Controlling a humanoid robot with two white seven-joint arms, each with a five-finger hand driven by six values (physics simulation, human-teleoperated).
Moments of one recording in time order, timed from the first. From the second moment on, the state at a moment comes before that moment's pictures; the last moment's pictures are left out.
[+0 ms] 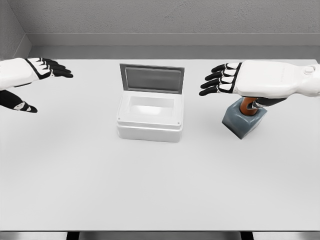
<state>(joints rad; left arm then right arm) -0.52 1.09 -0.39 -1.59 0.03 -0.61 -0.61 -1.07 -1.13 1.06 -1.77 0.11 -0.61 0.37</state>
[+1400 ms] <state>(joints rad) -0.83 0.74 -0.57 -1.18 -0.26 -0.61 -0.61 -1.15 -1.00 1.15 -1.56 0.37 -0.61 0.61</state>
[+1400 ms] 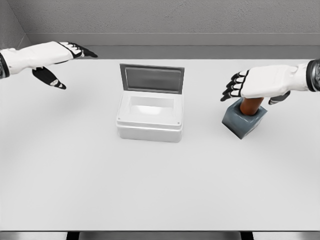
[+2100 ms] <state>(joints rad) -0.84 0.73 -0.58 -1.19 -0.24 -0.61 -0.61 -1.15 -0.96 1.18 -1.50 0.44 -0.61 0.61</state>
